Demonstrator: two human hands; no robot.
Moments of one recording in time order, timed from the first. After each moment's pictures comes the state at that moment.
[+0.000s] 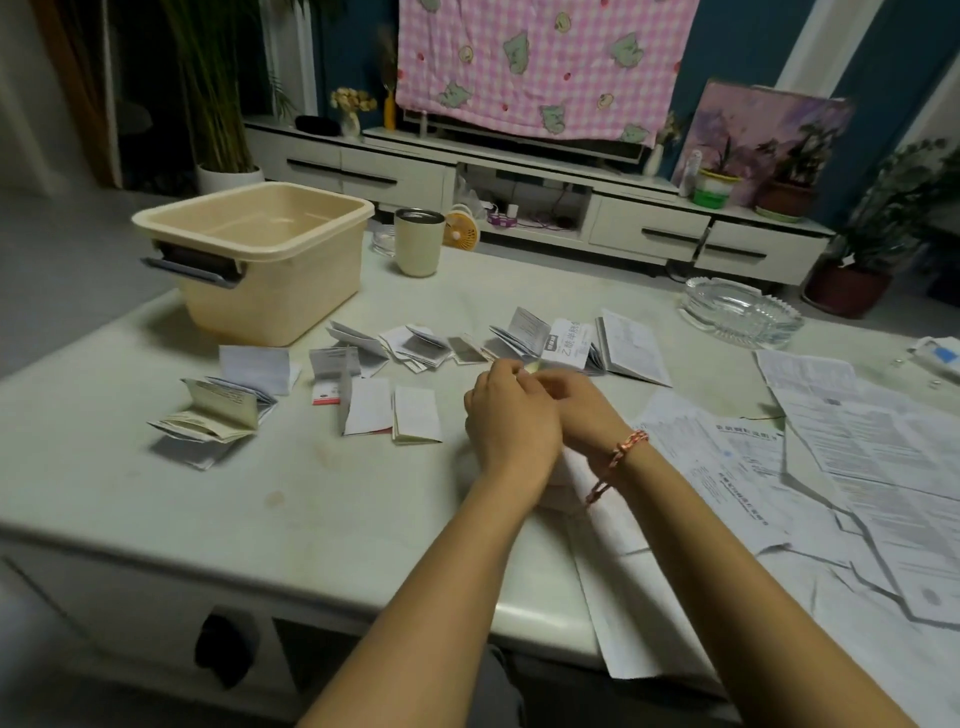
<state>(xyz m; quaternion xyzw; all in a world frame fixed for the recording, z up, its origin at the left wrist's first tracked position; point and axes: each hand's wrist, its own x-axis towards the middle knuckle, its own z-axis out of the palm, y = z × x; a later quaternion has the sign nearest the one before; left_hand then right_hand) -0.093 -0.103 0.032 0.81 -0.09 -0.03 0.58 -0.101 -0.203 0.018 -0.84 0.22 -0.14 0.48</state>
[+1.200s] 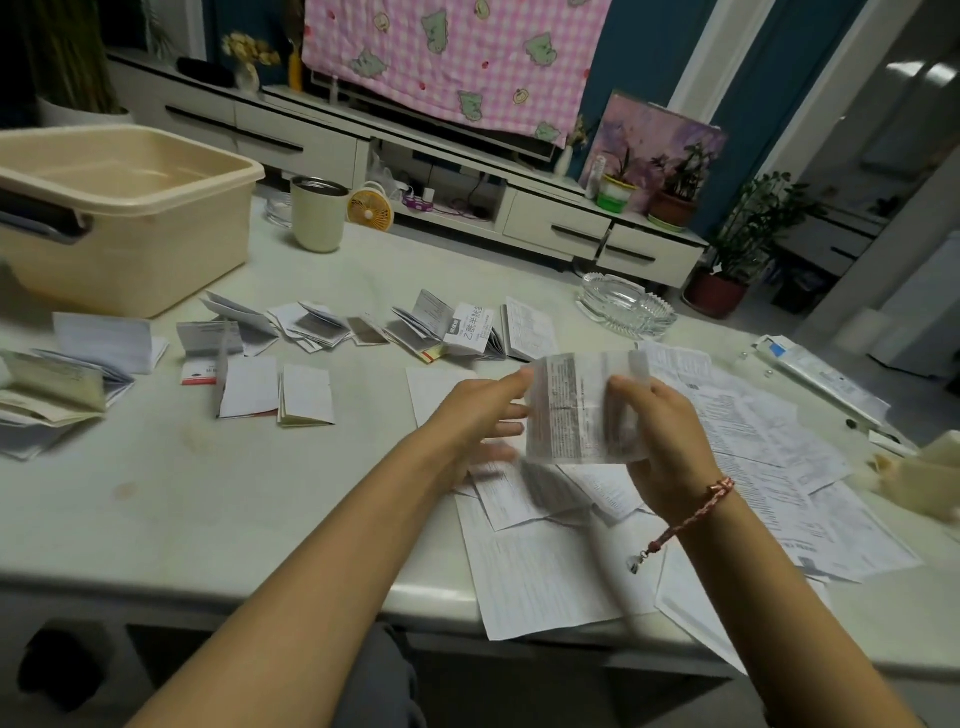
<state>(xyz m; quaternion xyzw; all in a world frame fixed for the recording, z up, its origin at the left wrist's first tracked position) -0.114 -0.122 0.038 0.61 -0.18 -0.43 0.64 -0.225 -0.229 0.064 -0.66 0.33 -0.31 0.60</state>
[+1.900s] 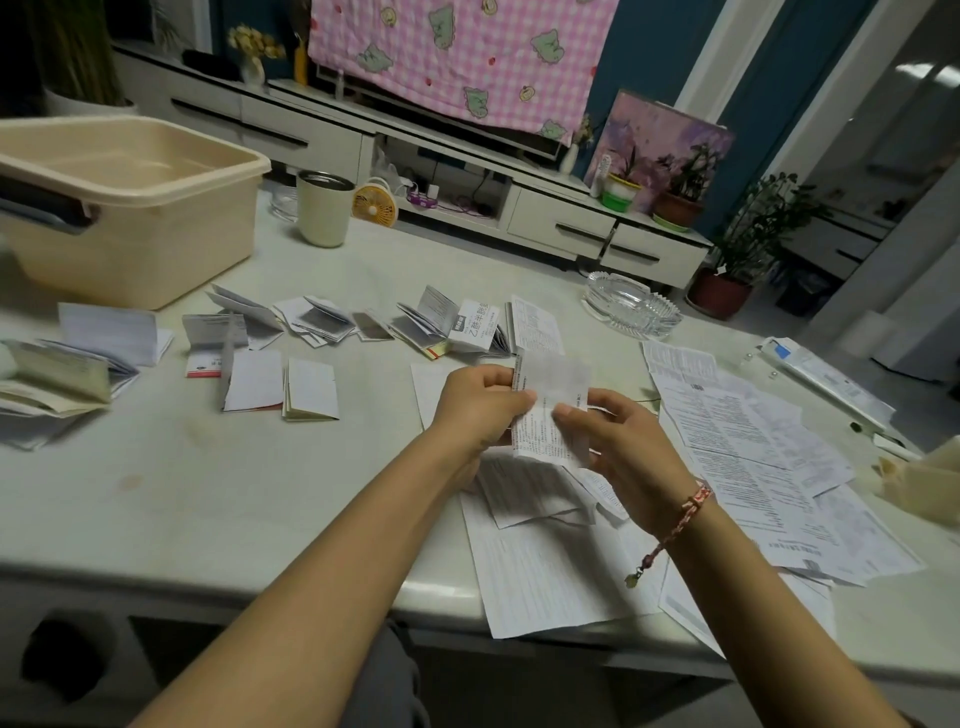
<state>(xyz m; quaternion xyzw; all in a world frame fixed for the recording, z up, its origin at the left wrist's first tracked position) -0.121 -0.123 0.037 0.59 -0.19 -0.33 0.71 -0.223 -0.222 0.048 -0.69 0.31 -0.21 0.62</state>
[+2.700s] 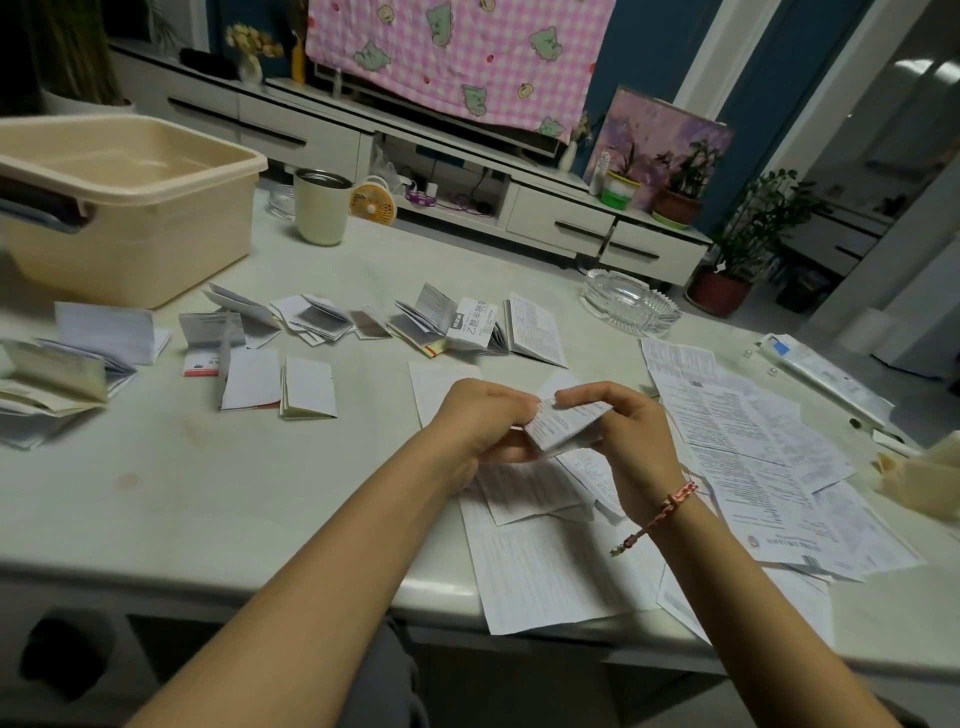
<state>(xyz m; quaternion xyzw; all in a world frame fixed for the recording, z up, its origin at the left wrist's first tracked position) -0.126 -0.116 0.044 0.59 -0.15 -0.42 0.67 -0.219 -0.219 0.046 -0.72 0.28 -0.31 0.55</state>
